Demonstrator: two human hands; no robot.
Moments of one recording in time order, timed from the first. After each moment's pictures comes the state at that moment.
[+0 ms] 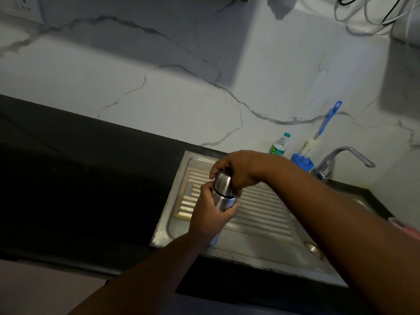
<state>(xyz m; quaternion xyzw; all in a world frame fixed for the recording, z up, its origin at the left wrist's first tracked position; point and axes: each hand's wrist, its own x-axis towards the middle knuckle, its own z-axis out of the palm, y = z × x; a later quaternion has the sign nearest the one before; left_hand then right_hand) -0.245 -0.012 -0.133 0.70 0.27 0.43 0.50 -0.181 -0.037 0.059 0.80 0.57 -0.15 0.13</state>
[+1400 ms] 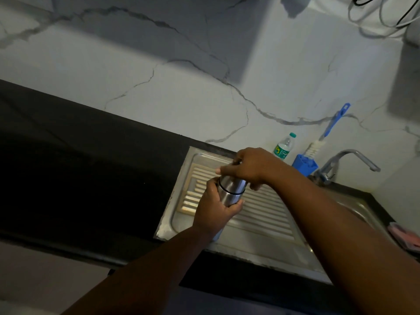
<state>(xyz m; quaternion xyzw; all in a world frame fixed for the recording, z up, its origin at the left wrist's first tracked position) -0.243 -0.011 -0.133 0.70 0.26 0.43 0.51 -0.184 -0.050 0.051 0.87 0.48 -0.13 -0.03</state>
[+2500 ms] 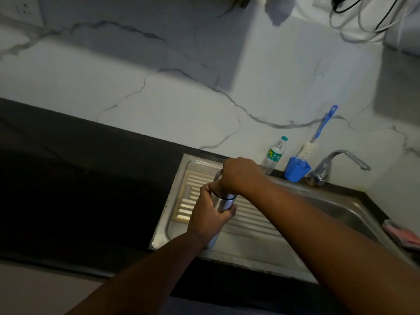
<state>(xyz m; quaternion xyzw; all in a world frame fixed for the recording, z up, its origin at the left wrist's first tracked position) -0.243 -0.005 -0.136 0.71 0.27 0.40 0.51 -0.202 -0.038 0.041 0.88 0.47 0.01 0.10</state>
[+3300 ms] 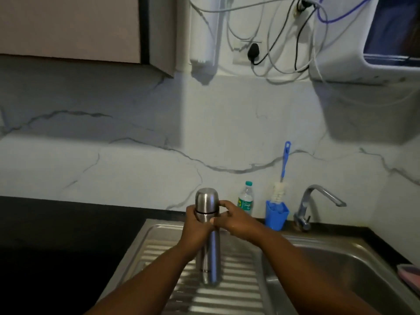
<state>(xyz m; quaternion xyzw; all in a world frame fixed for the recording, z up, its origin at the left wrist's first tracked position) -0.060 0.005 -0.052 0.66 0.25 0.38 0.60 0.031 -0.100 0.014 0.76 0.45 -0.25 -0.39</state>
